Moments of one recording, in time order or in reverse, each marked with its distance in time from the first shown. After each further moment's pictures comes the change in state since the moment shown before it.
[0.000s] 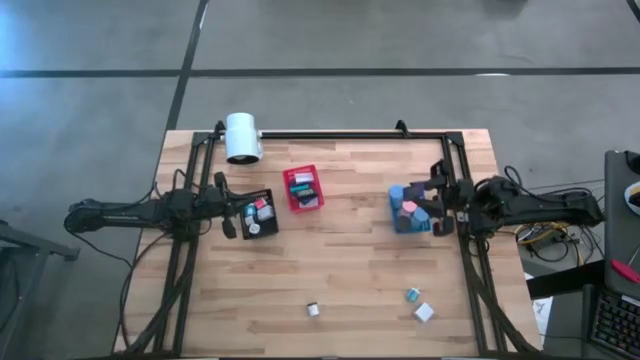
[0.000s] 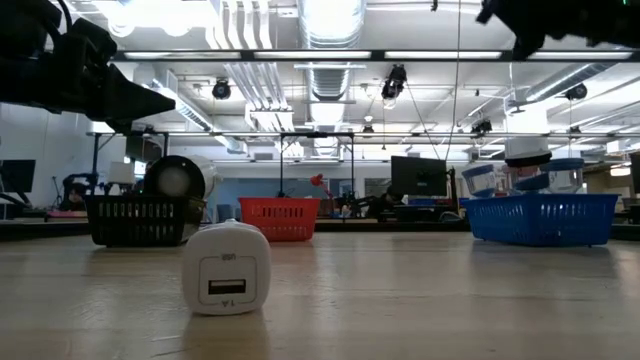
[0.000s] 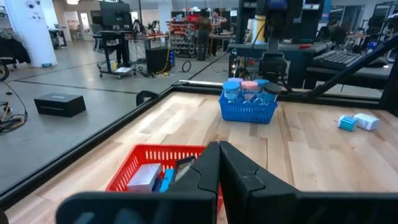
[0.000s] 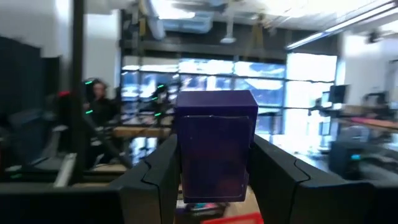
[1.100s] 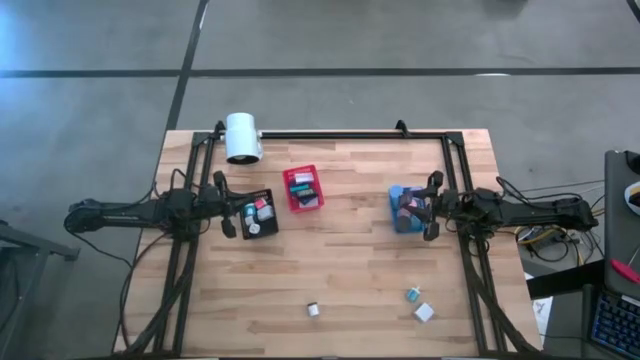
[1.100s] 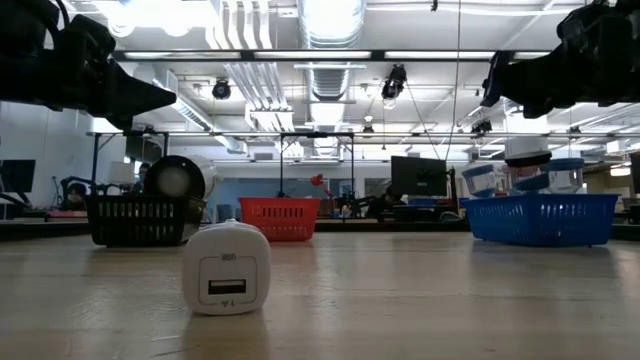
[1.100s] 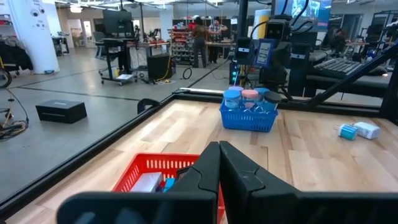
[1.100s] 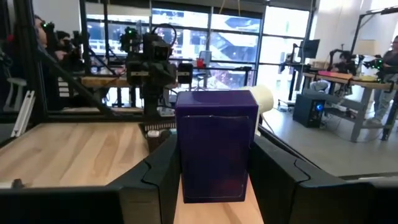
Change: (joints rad) left arm 0.000 0.000 0.000 0.034 -0.003 0.007; right arm 0.000 -0.147 -0.206 -0.145 0.116 -0.004
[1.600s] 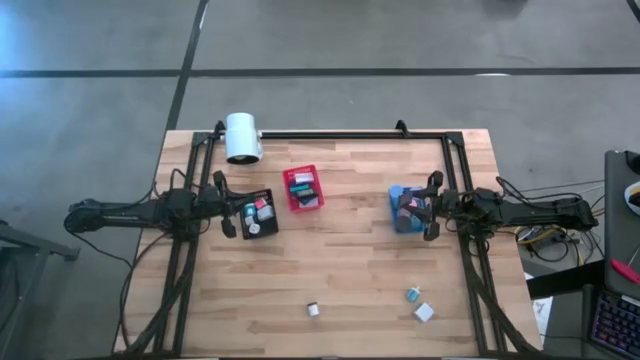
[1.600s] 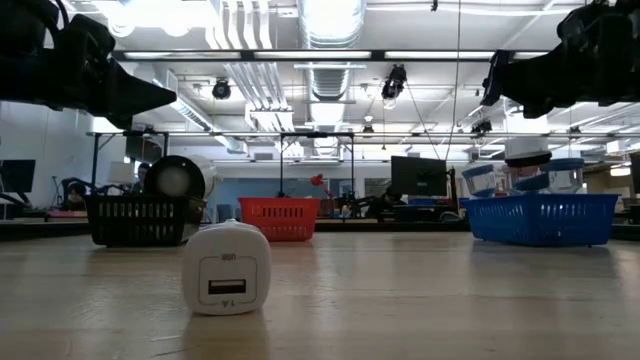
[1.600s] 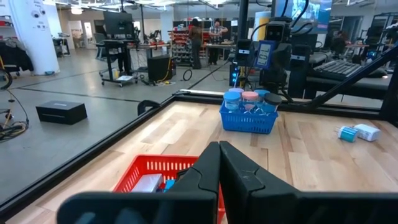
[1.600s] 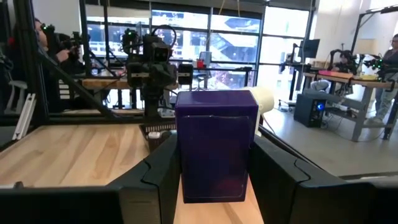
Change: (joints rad) left arm 0.000 0.000 0.000 0.007 -0.002 0.000; right arm 0.000 0.000 0.000 0.004 0.000 0.010
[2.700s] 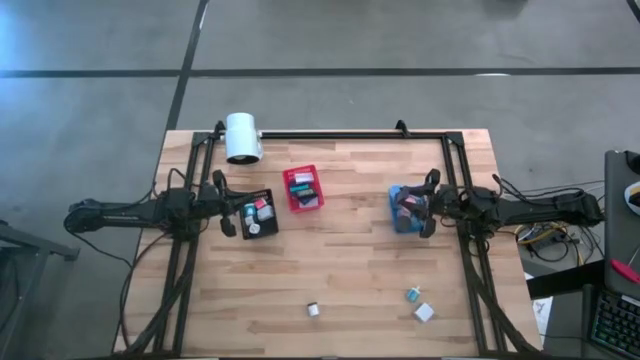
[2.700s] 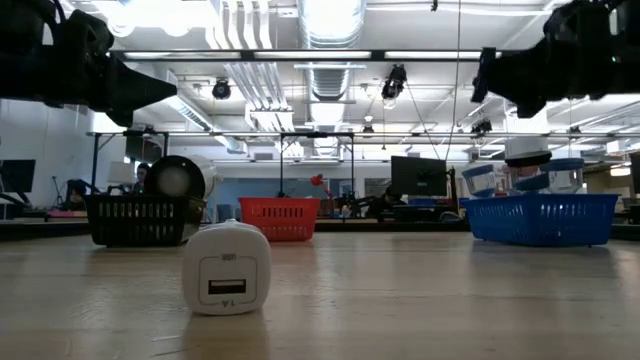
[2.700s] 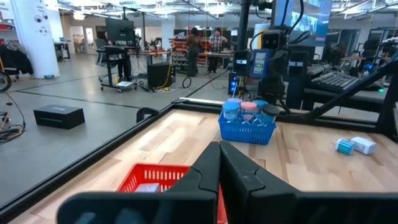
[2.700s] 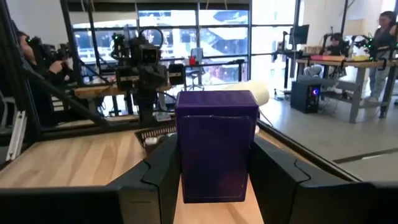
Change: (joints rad) left arm 0.000 0.000 0.000 0.038 0.000 -0.016; right arm 0.000 0.170 0.047 0.109 0.050 0.094
